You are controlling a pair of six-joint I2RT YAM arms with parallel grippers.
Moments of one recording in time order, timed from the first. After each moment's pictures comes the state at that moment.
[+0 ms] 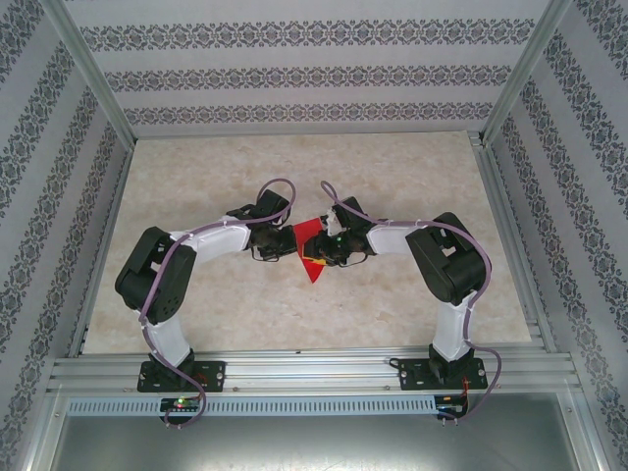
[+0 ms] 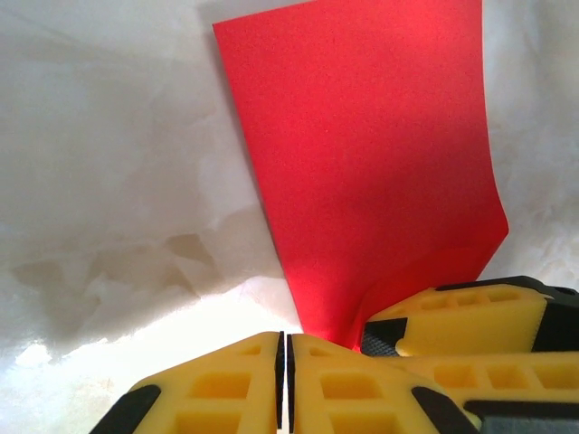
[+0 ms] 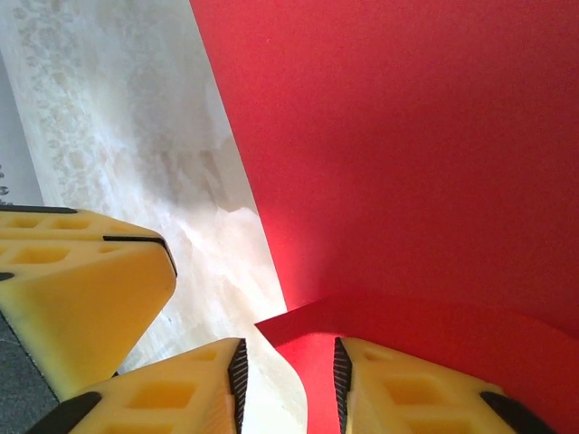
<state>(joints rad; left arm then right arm) -0.51 1.79 1.09 -0.41 0.23 -0.76 0.53 1.93 1.00 -0.06 -0.66 0.77</state>
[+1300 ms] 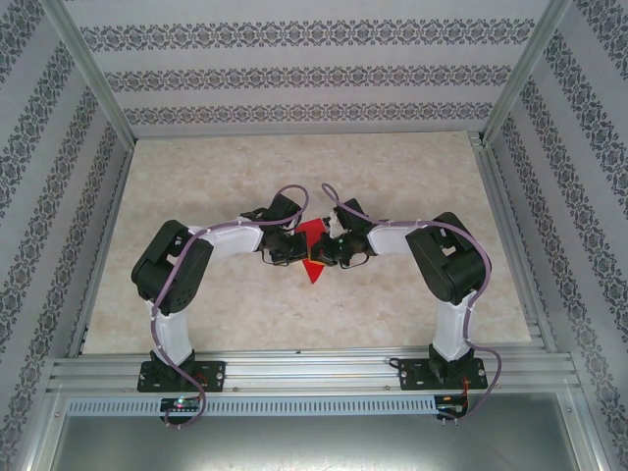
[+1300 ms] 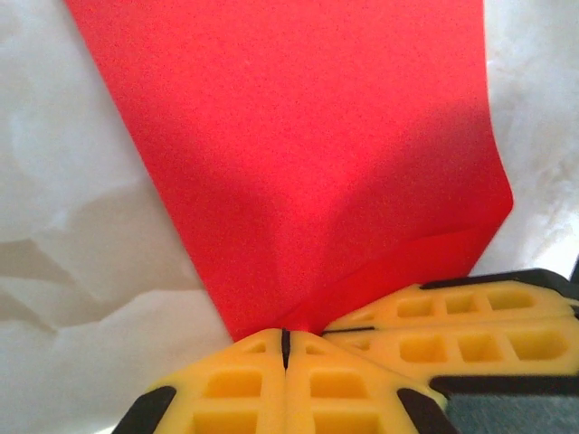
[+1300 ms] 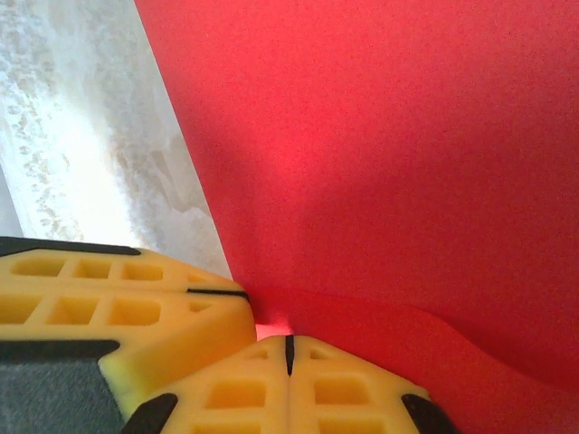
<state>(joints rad) -0.56 1.89 1.13 -0.37 0.30 -0.76 0.53 1.94 0.99 -0.08 -0.63 0.75</state>
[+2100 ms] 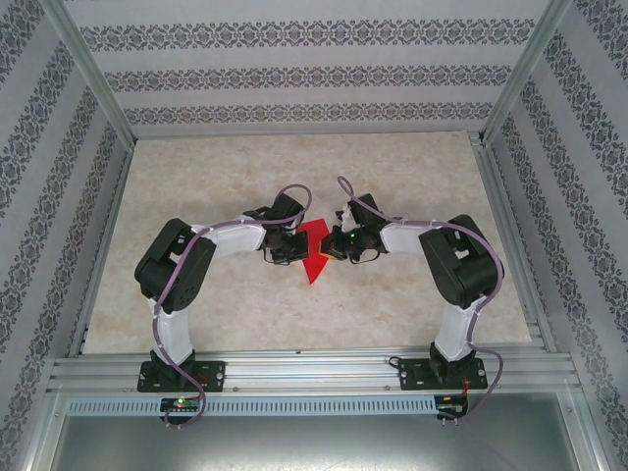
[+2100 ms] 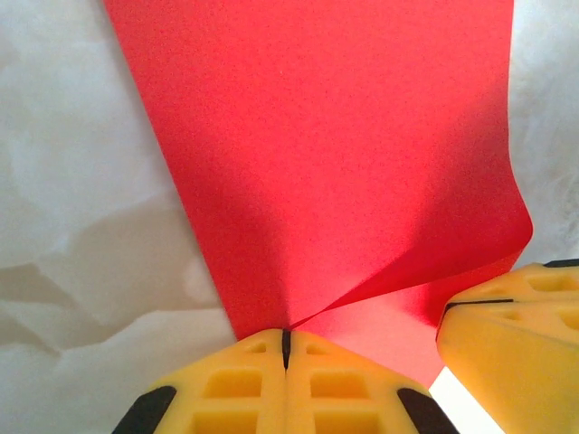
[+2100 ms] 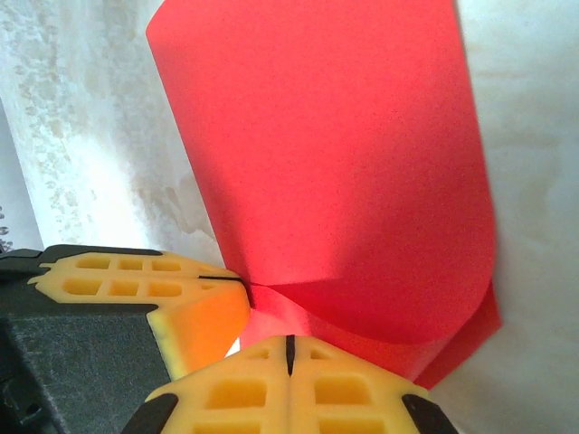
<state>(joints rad) -0.56 1.91 1.16 -0.40 0.27 -0.74 0.46 1.87 0.95 -0.07 -0.64 0.76</state>
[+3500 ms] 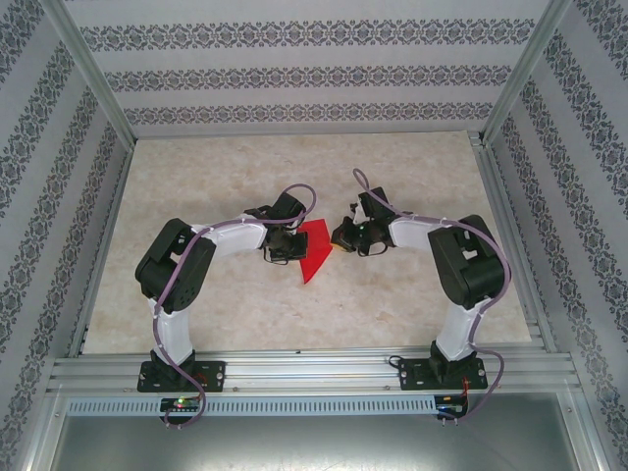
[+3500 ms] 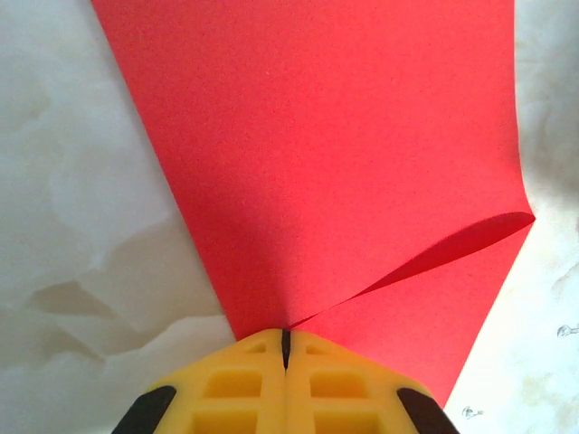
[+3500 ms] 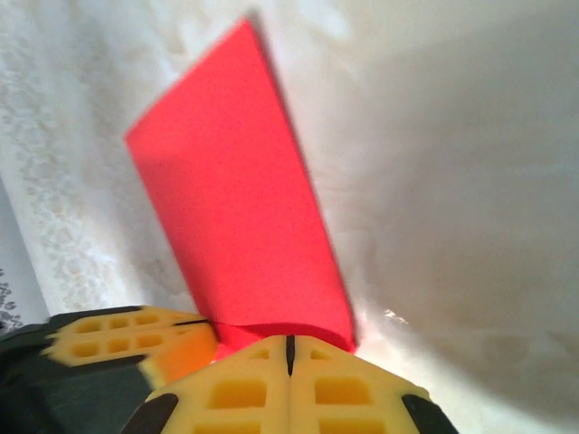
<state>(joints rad) -0.57 1.92 1.19 -0.45 0.21 -0.61 0.38 1.83 0.98 -0.13 -0.57 0.82</state>
